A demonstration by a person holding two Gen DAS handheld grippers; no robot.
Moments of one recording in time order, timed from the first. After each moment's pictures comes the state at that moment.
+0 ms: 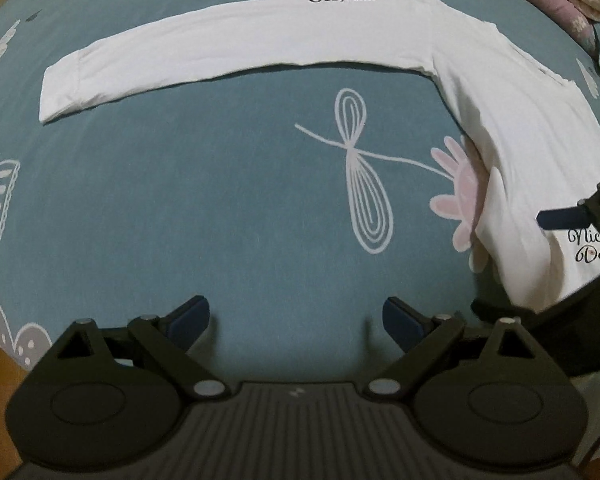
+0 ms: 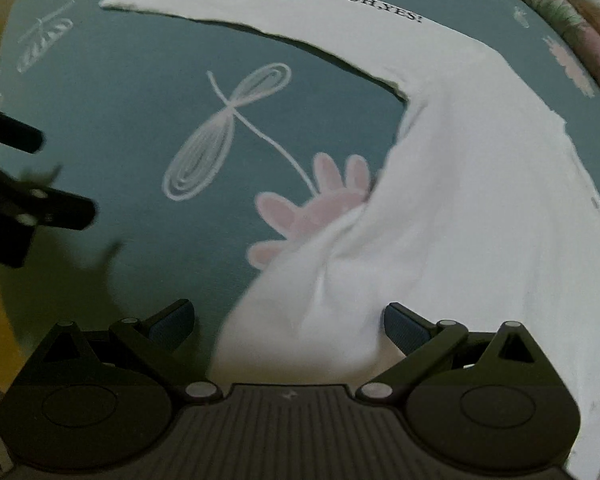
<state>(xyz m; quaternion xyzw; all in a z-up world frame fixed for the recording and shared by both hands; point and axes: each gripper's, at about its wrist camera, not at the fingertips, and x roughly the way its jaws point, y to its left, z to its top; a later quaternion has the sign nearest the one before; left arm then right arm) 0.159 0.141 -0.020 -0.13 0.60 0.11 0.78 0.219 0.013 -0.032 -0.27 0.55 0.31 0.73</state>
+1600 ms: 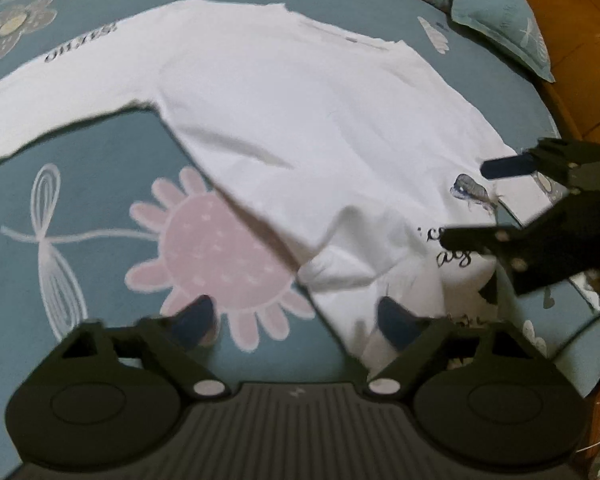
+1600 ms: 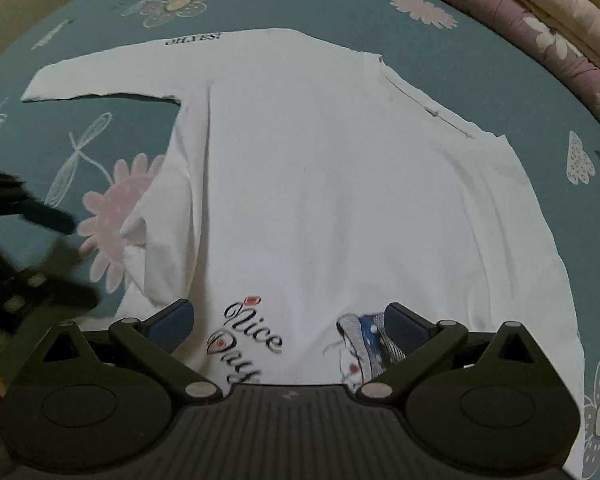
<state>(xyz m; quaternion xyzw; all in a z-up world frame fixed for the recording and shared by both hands) 0.239 0.001 -0.008 -0.12 0.56 -0.09 0.81 0.278 -0.189 0.002 -0.16 0.53 0.27 0.79</state>
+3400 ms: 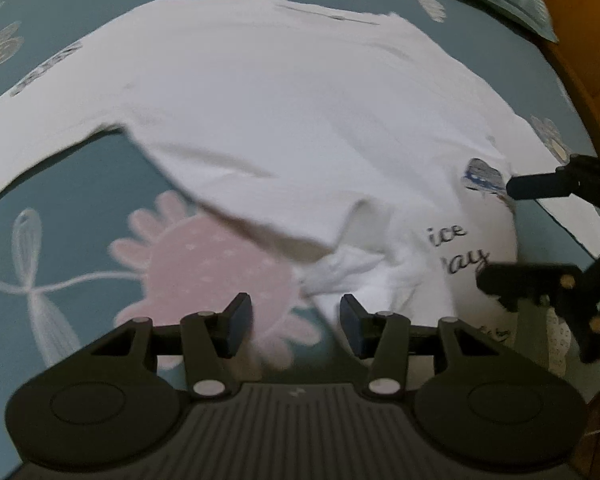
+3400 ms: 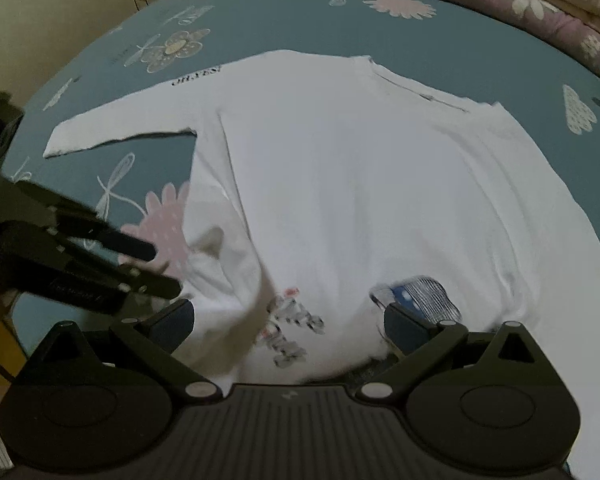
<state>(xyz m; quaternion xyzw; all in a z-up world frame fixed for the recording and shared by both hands) 0.271 -0.017 -0.015 -0.07 0.59 -0.08 0.80 0.267 -0.206 0.006 -0.05 0.52 0.27 0.81</state>
